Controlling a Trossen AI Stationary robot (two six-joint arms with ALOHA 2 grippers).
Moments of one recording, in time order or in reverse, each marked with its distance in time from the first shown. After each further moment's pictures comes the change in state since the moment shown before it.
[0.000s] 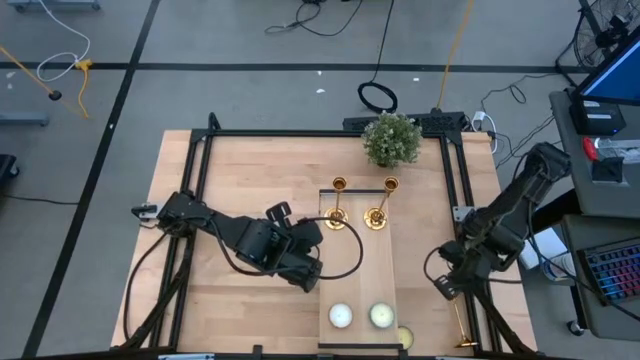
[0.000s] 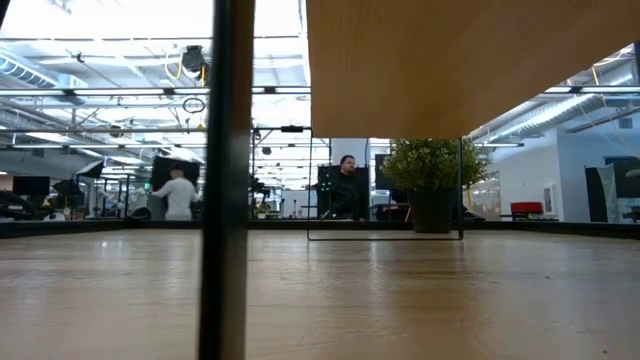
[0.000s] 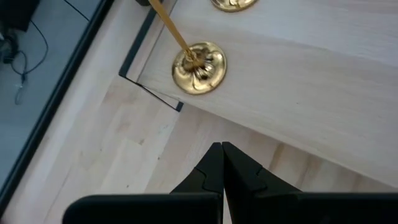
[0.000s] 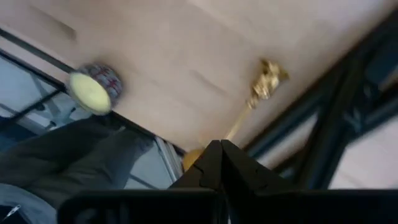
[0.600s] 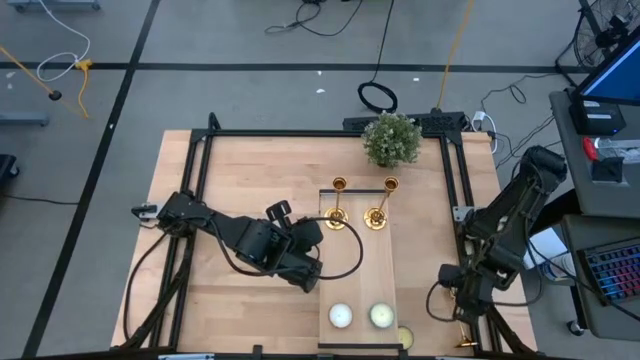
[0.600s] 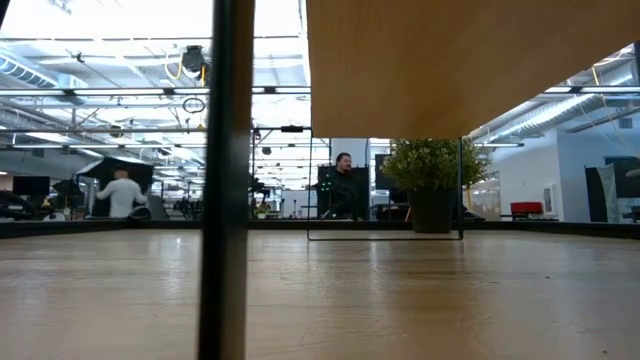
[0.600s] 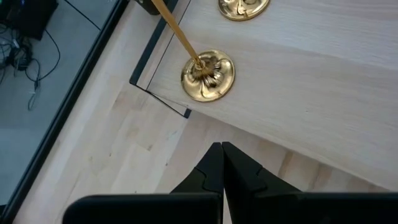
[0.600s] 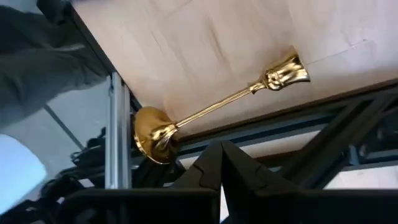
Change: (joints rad) left arm -0.001 0.000 0.000 0.000 -0.044 0.007; right arm 0.126 0.126 0.000 0.078 -0.059 -0.444
